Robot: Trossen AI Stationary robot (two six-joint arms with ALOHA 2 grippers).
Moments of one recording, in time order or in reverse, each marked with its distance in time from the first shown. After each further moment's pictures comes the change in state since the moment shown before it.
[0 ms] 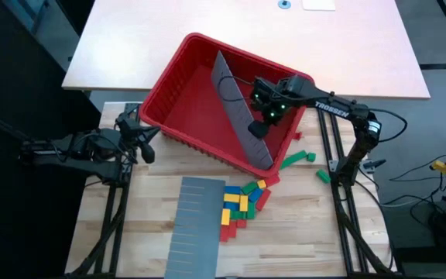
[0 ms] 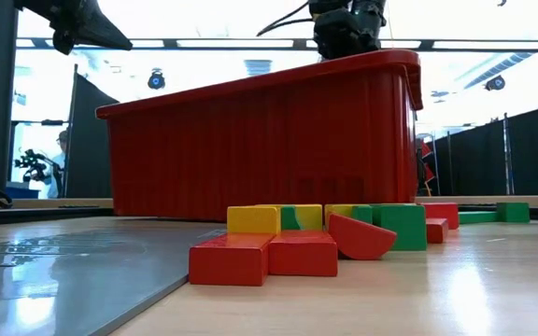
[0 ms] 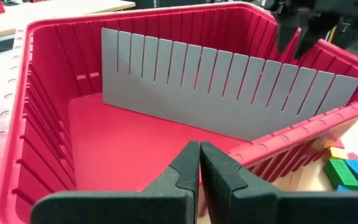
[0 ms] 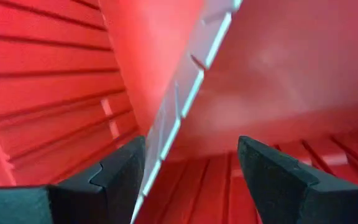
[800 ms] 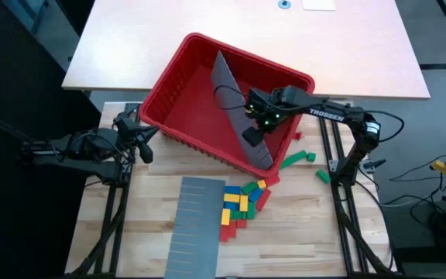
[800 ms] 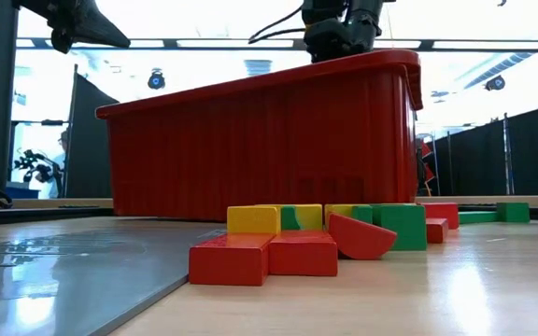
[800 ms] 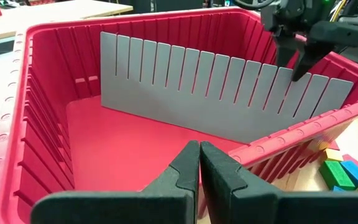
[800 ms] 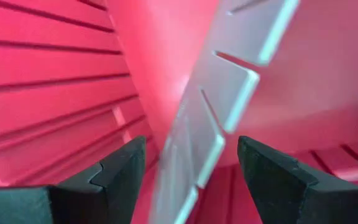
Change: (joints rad) left arm 0.000 -0.018 0.000 -0.001 0.003 0.011; right arm 0.047 0.000 -0.118 0.156 -0.018 0.109
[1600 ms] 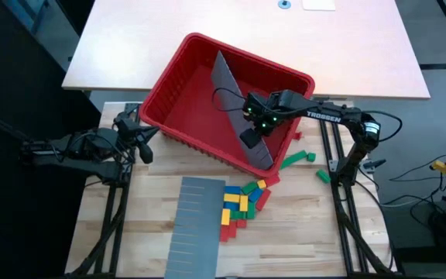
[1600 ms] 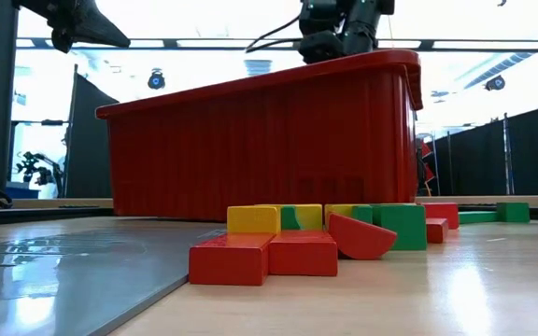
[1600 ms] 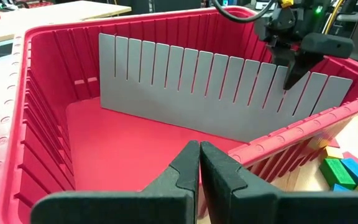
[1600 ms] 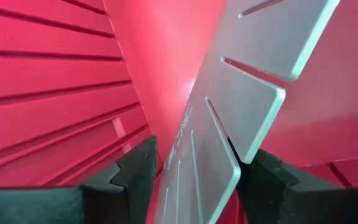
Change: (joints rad) left arm 0.000 -0.001 0.000 0.000 0.005 0.016; right arm 0.004 0.002 -0.071 0.089 -0.001 0.013
